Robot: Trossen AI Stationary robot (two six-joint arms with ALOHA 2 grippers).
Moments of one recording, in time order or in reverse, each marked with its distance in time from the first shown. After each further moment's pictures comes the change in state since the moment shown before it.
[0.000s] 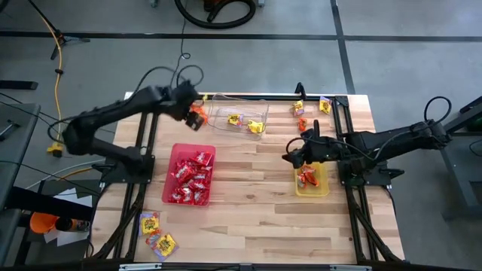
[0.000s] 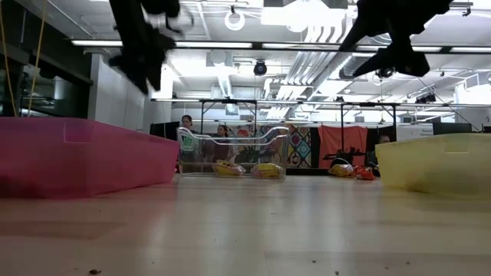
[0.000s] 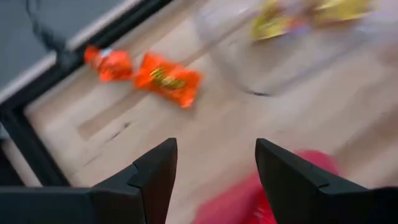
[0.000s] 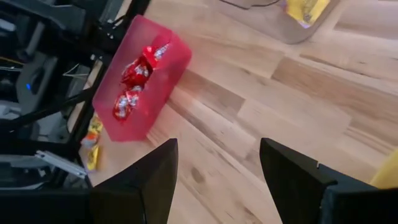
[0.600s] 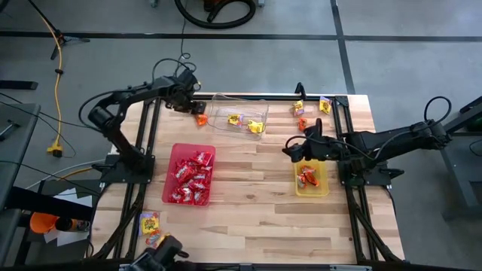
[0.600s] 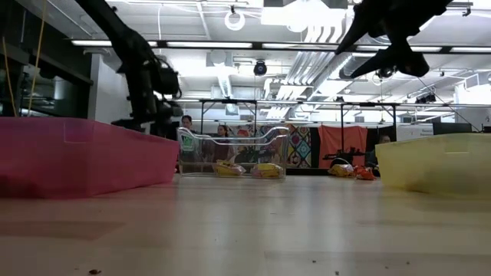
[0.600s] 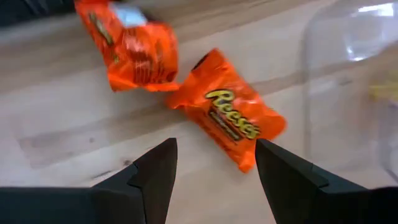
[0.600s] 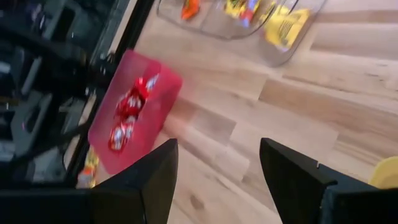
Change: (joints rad) left arm 0.442 0.373 -0.114 0.333 0.300 0.030; right arm -0.002 0.000 0.000 0.002 0.106 0.074
